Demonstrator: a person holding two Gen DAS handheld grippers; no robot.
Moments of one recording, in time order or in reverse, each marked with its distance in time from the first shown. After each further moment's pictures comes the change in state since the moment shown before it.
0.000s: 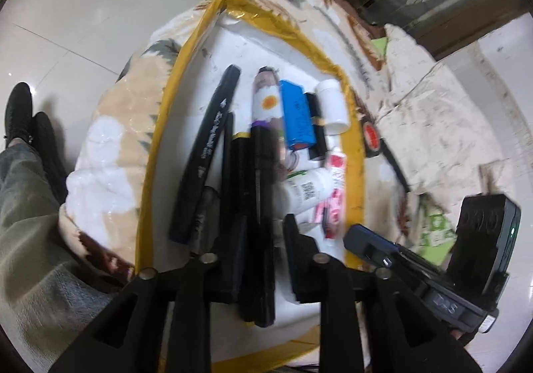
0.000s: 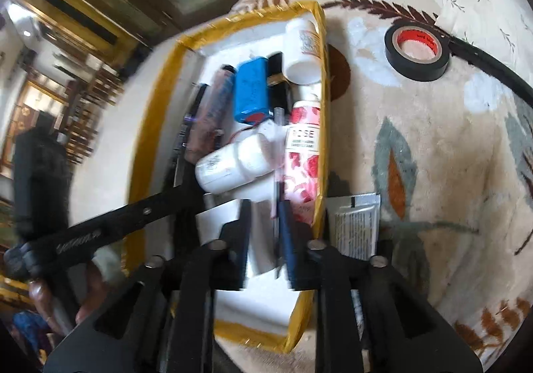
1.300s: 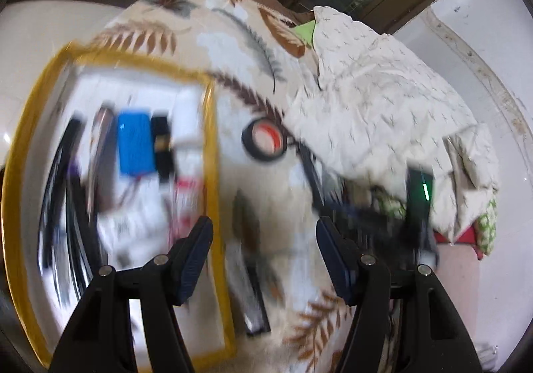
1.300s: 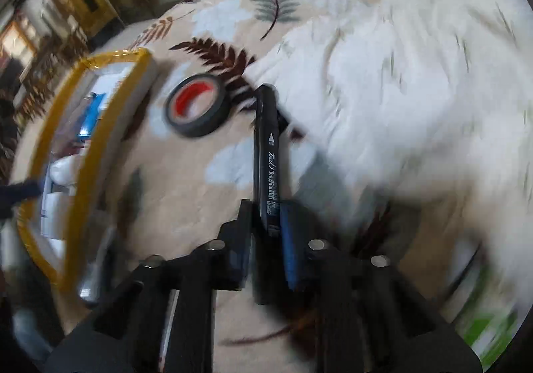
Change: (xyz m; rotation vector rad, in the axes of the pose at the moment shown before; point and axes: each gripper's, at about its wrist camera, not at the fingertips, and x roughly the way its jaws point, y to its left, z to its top) left arm 0.035 -0.136 0.016 0.178 -0.016 -0.043; right arm -0.061 -0.154 0.052 -0.187 -0.002 -0.236
